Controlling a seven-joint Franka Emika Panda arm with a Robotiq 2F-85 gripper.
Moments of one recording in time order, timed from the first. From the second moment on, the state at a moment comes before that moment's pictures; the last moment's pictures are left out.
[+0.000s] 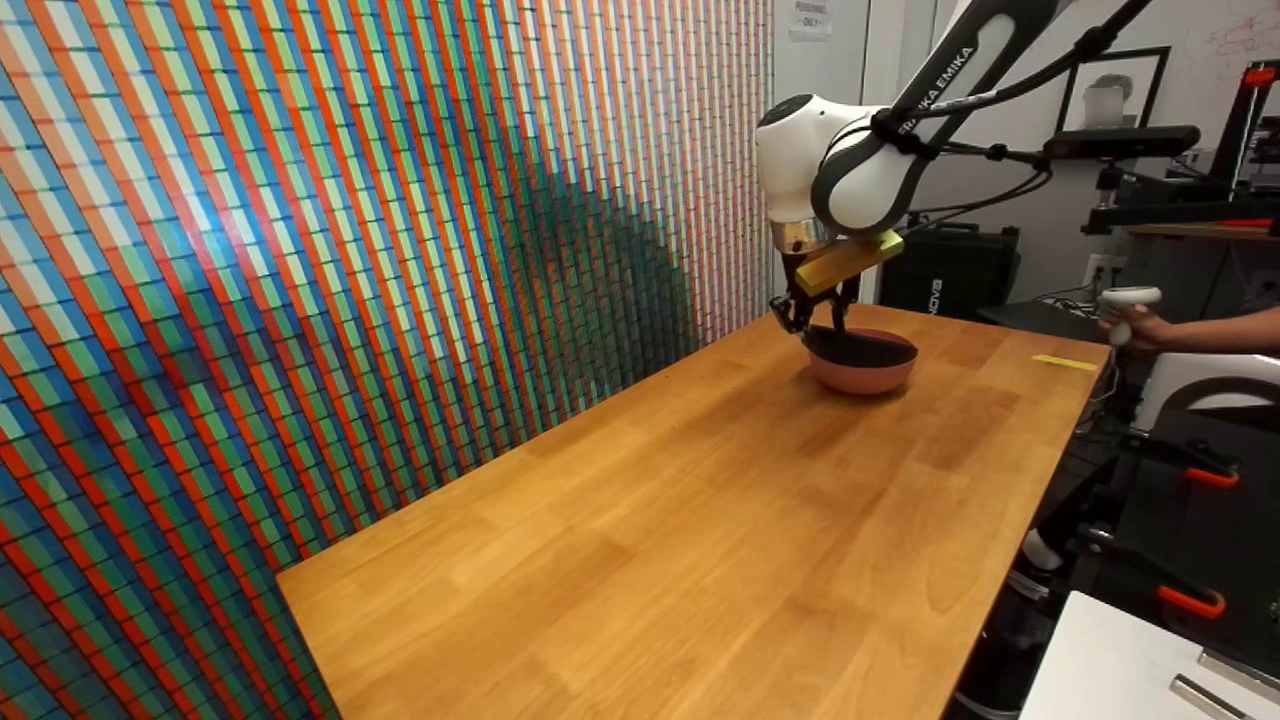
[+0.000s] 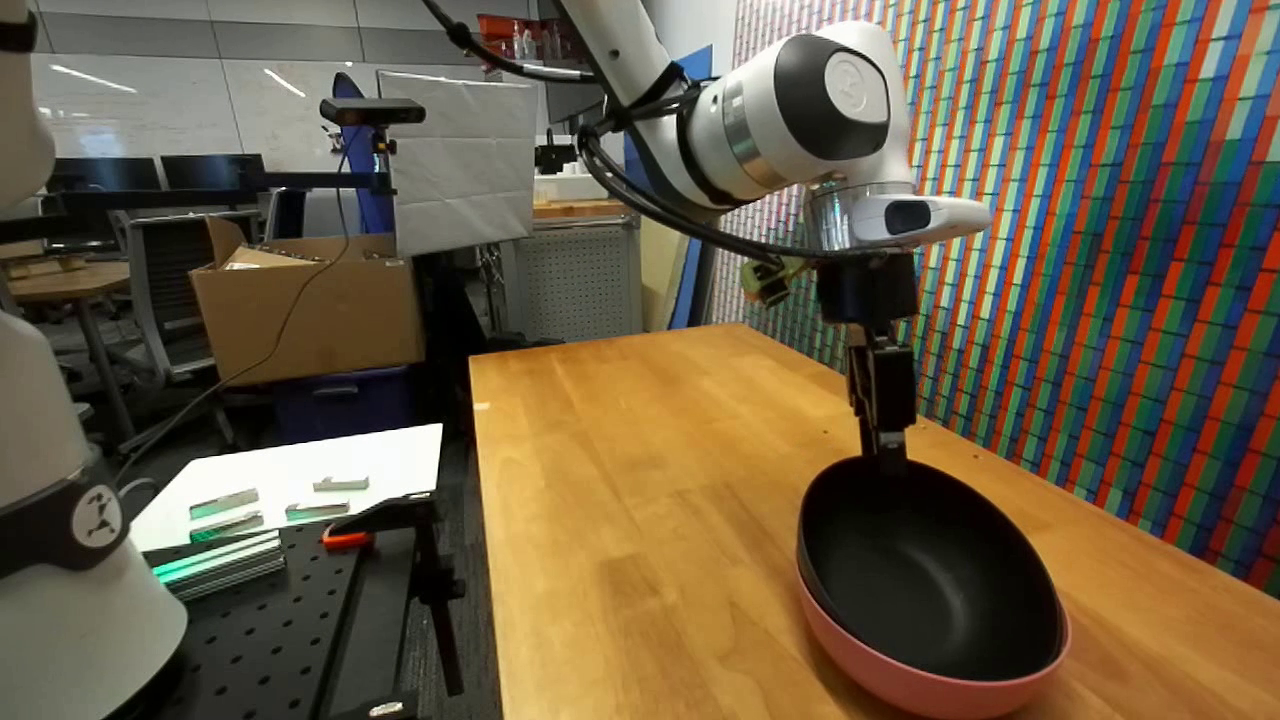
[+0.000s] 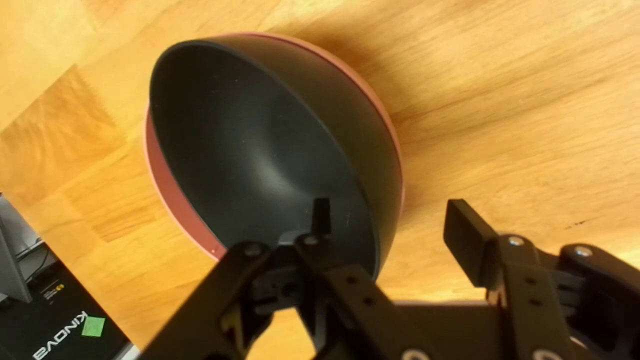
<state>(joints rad) 0.13 0.47 -0.07 -1.98 -0.46 2.37 0.85</state>
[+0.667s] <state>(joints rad) 0.18 0.37 -0.06 -1.96 -0.45 2.32 0.78</state>
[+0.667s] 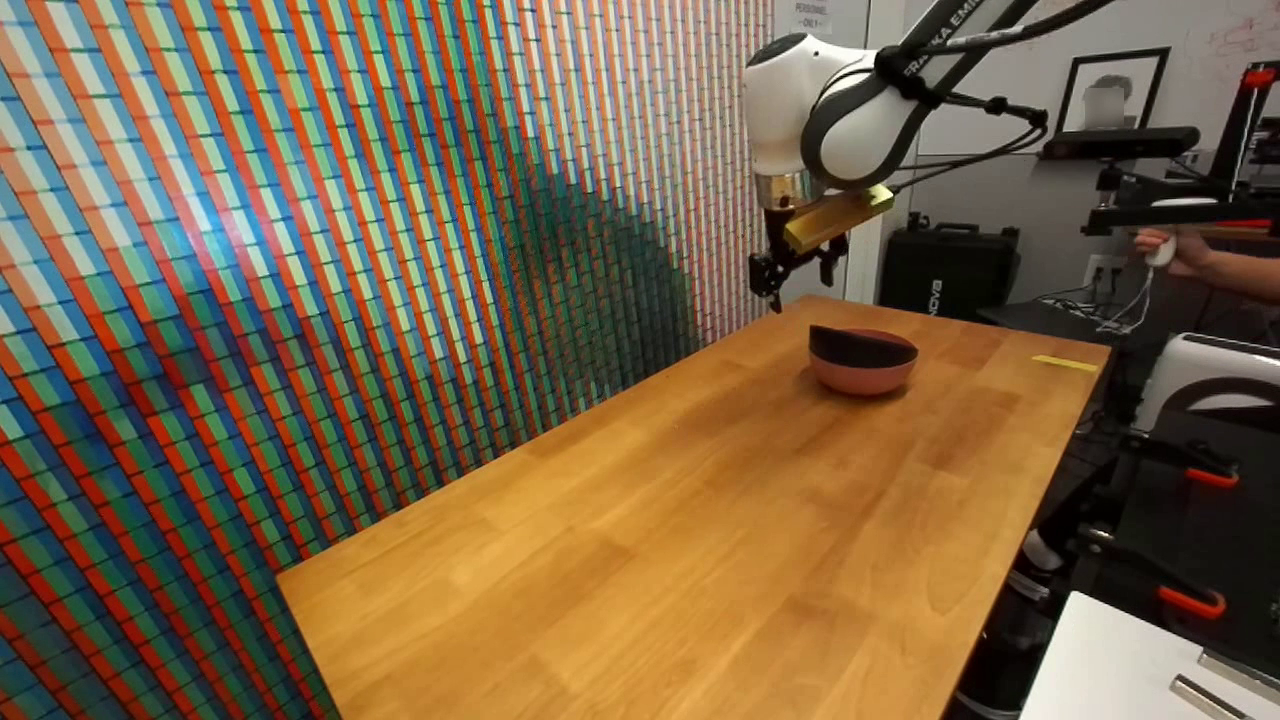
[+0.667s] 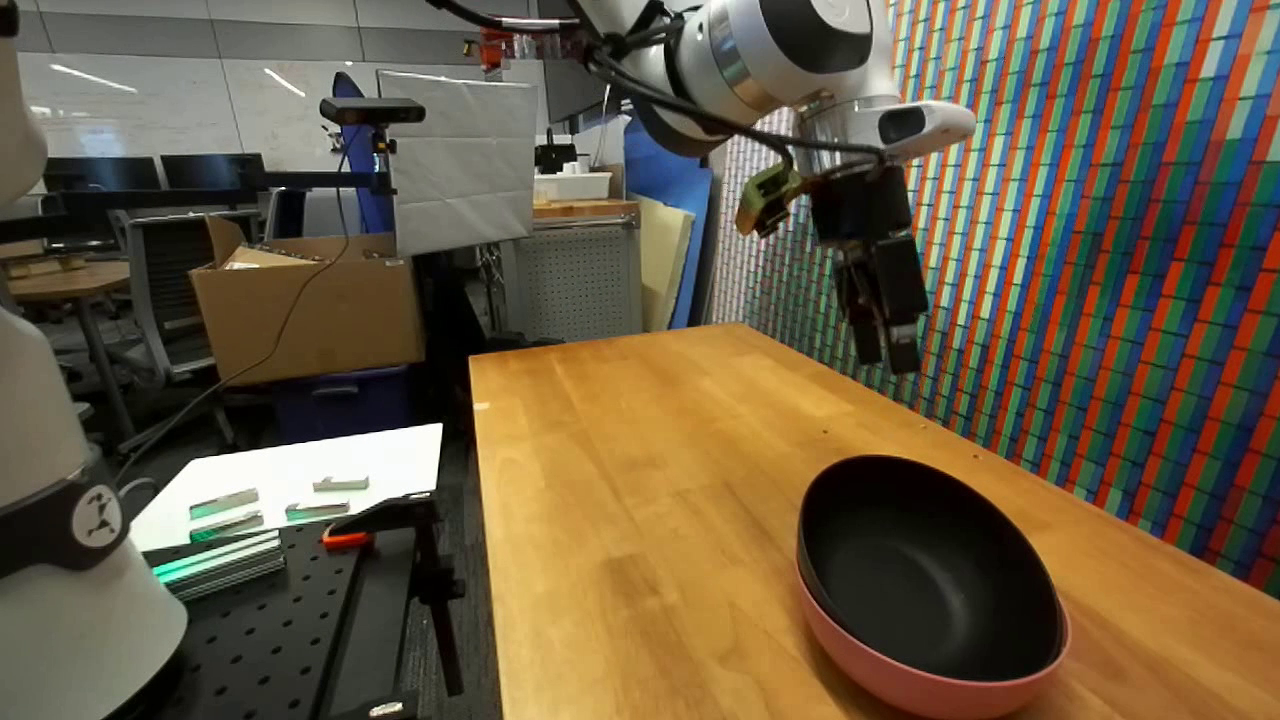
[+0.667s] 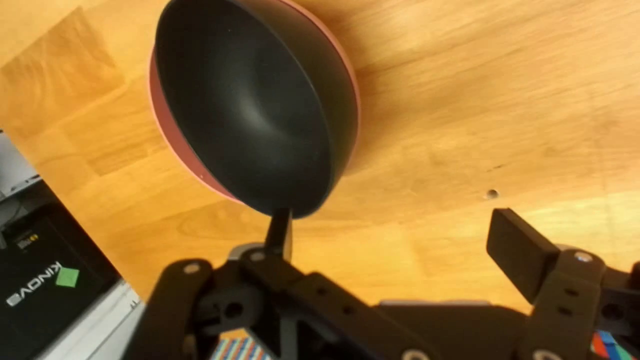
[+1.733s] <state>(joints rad) 0.12 0.04 0.08 -1.97 0.09 1.97 0.14</state>
